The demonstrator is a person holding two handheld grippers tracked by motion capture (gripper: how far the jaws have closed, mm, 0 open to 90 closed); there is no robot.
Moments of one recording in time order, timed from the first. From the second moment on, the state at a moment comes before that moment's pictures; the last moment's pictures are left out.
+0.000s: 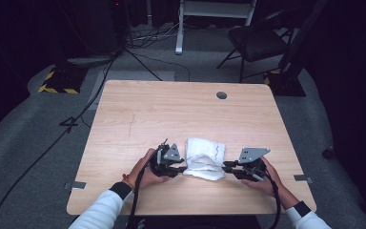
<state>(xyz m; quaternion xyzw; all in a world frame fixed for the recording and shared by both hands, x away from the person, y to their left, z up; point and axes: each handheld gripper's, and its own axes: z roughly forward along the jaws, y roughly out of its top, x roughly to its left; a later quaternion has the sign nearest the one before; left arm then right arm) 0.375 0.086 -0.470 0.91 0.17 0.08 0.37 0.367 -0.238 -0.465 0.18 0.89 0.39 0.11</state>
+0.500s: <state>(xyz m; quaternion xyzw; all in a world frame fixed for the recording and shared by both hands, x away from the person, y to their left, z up) 0.395 0.054 -0.471 0.91 0.19 0.08 0.36 0.377 -0.212 -0.472 0.19 0.90 0.37 0.13</state>
